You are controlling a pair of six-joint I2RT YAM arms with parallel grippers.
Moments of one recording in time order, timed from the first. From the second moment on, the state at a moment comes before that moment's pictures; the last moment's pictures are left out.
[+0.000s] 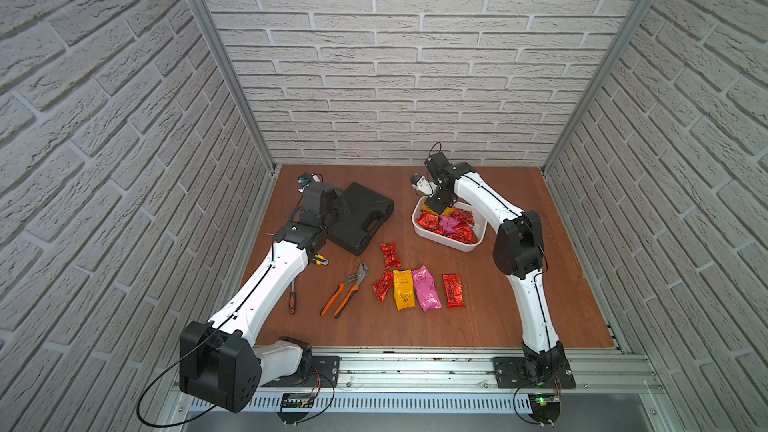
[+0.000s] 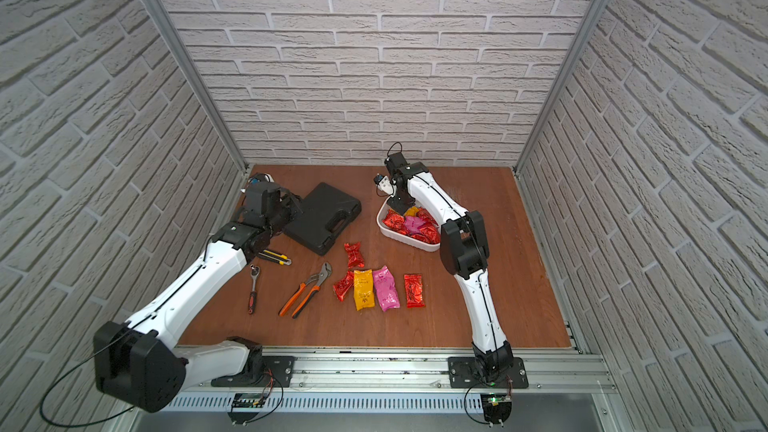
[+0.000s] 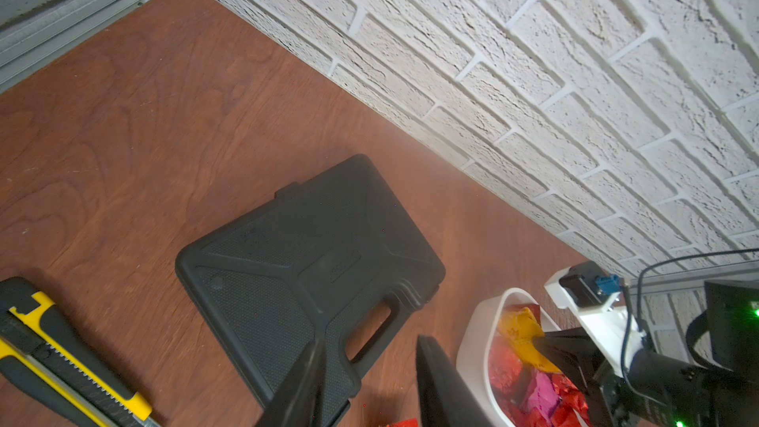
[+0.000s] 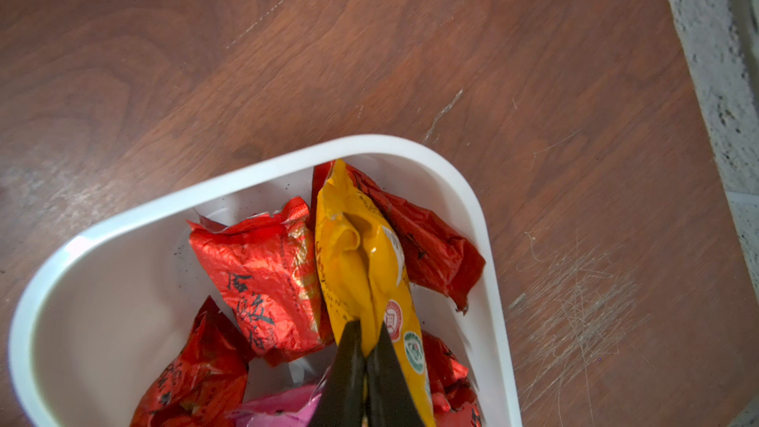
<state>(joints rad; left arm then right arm) -0.31 1.23 1.03 -0.35 -0.19 -0.71 0.38 2.33 2.18 -1.10 0.11 -0.48</state>
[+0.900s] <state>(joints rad) -0.31 1.11 0.98 -0.38 -0.18 -0.72 0.45 1.72 1.63 -0.82 -0.08 0.13</state>
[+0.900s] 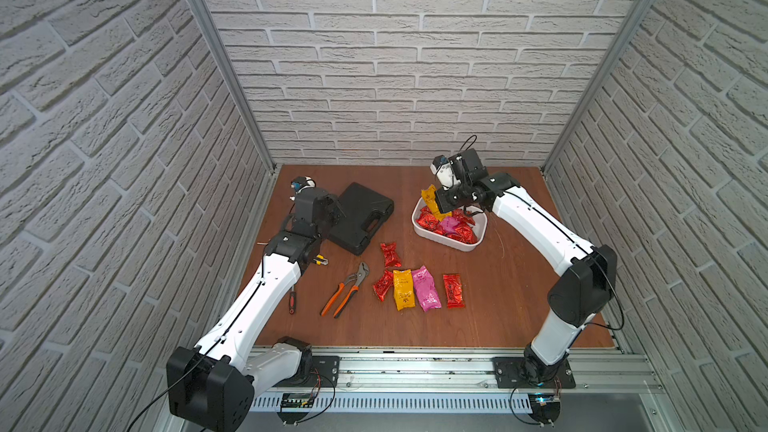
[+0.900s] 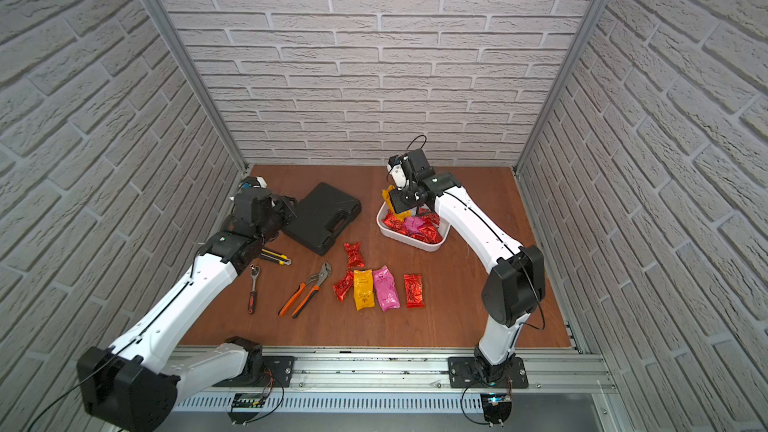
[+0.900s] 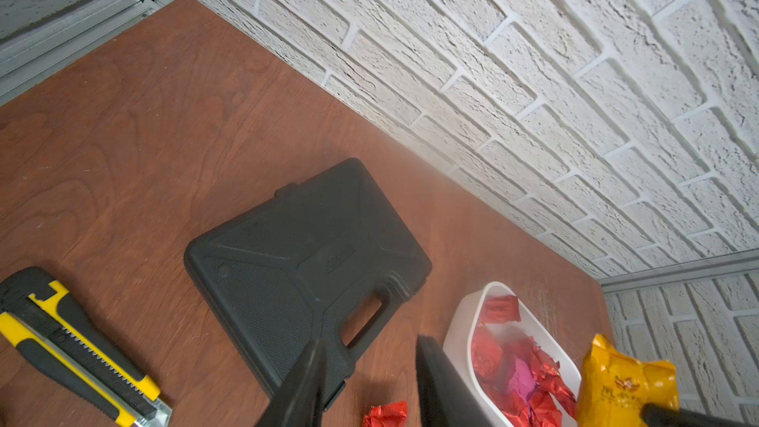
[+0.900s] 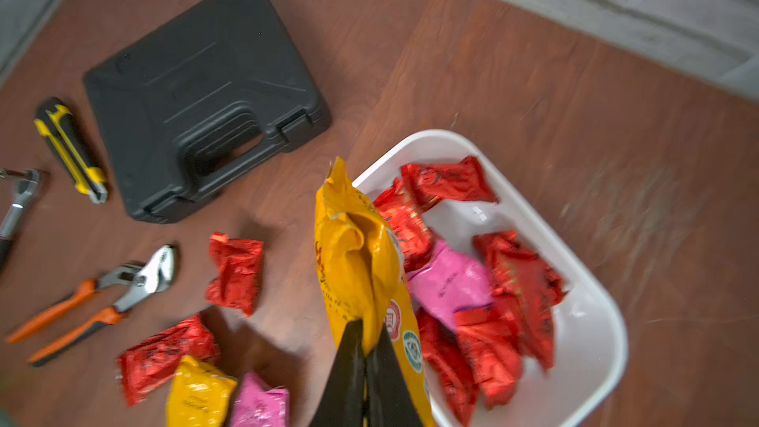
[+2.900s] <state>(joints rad) -0.56 1.36 0.97 -0.25 -0.03 -0.80 0.42 1.56 1.44 -0.91 0.02 0.08</state>
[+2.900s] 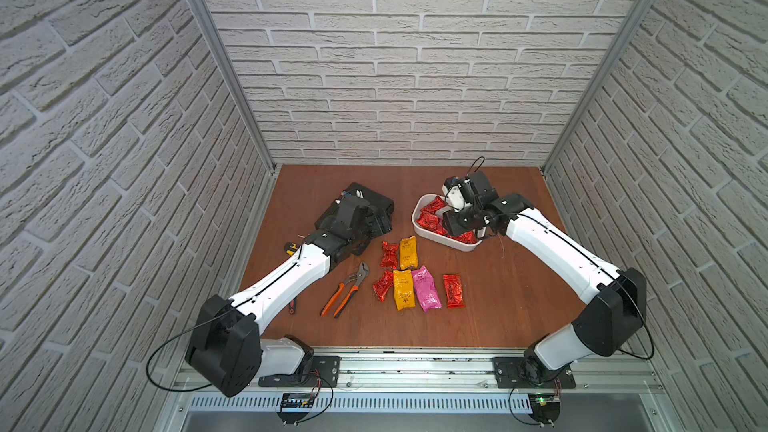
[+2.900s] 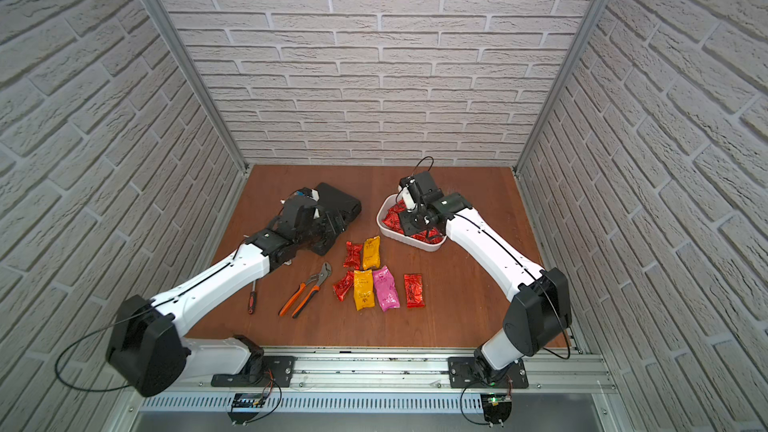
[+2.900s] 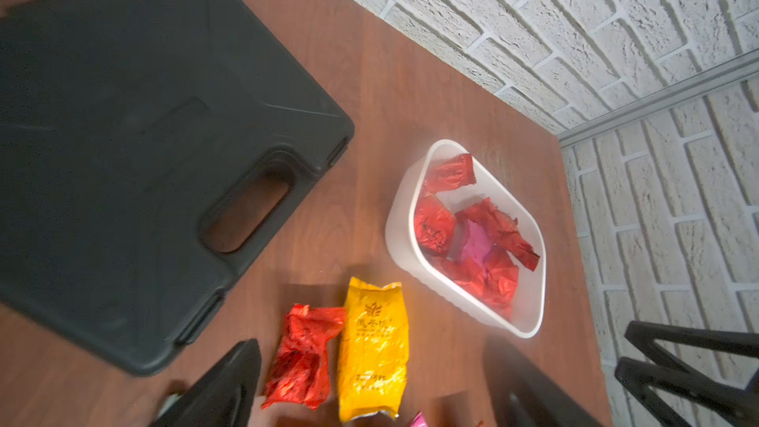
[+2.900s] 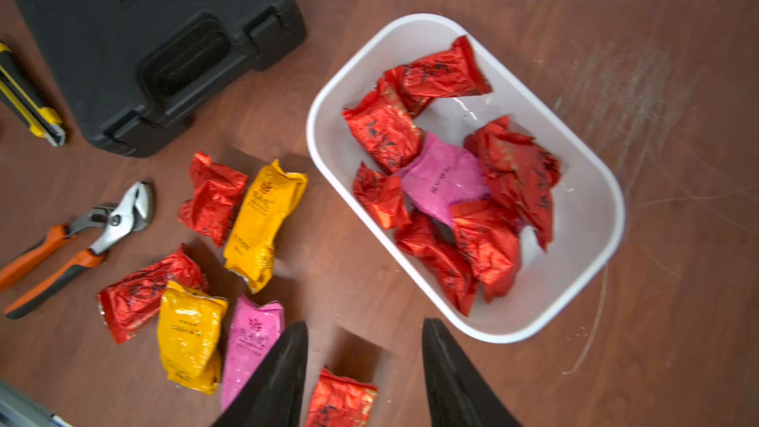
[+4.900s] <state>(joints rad) -0.63 2.32 1.93 -0.47 0.06 -0.95 0.12 1.84 1.62 -0.97 0.00 -0.06</state>
